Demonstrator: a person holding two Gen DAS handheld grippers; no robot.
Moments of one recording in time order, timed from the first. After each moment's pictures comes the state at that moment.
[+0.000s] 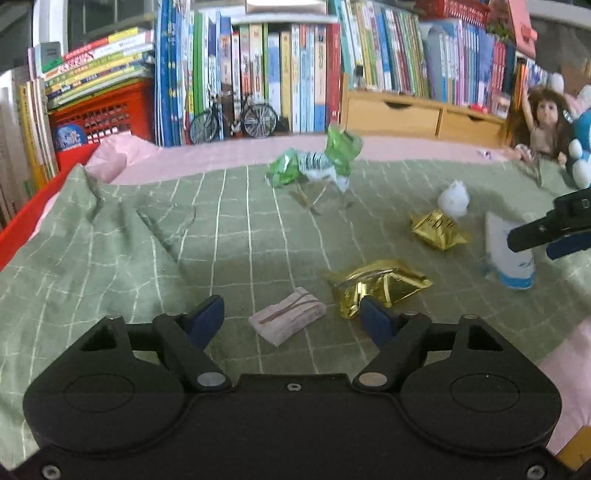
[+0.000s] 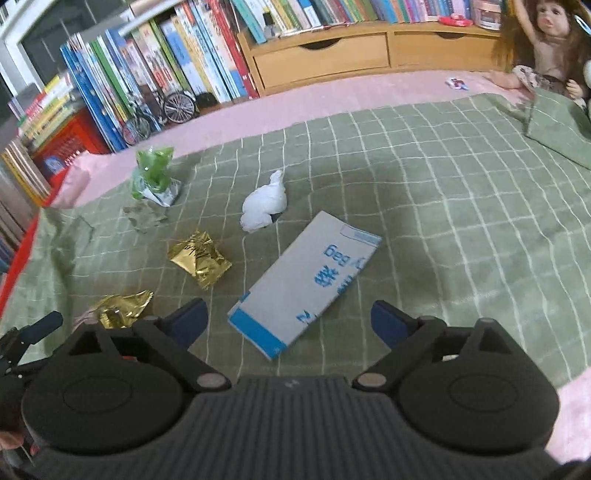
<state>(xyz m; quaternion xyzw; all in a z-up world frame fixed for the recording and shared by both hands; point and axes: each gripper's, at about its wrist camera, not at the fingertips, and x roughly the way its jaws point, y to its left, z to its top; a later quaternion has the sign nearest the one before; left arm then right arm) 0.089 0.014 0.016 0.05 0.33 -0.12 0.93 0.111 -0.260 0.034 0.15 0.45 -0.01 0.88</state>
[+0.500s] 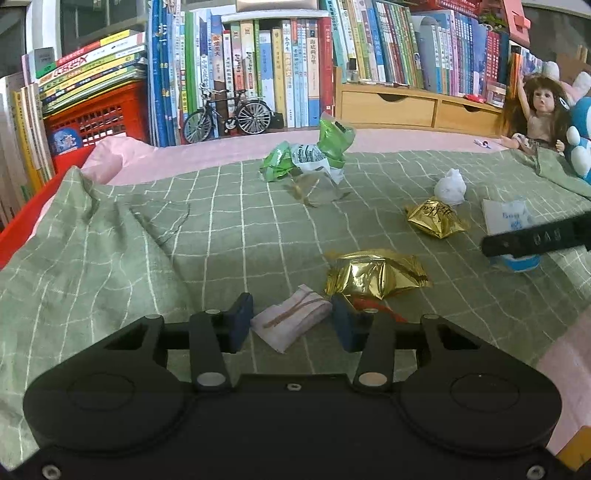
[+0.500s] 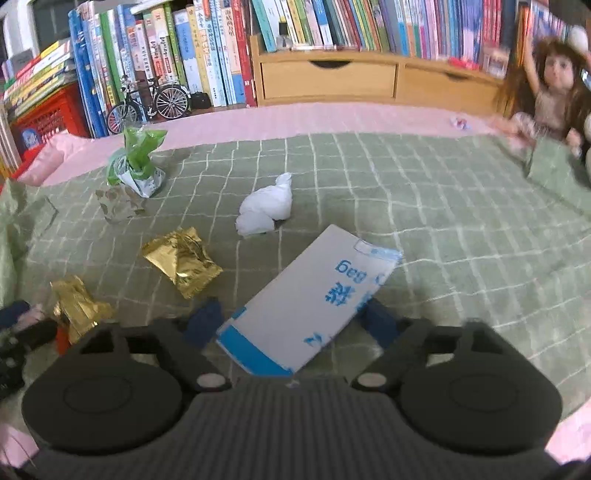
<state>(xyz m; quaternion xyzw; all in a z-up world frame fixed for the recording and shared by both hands) 0.078 0.008 0.014 0.06 0.33 -0.12 0.93 0.106 -0.226 0.015 0.04 0.40 -0.04 0.92</state>
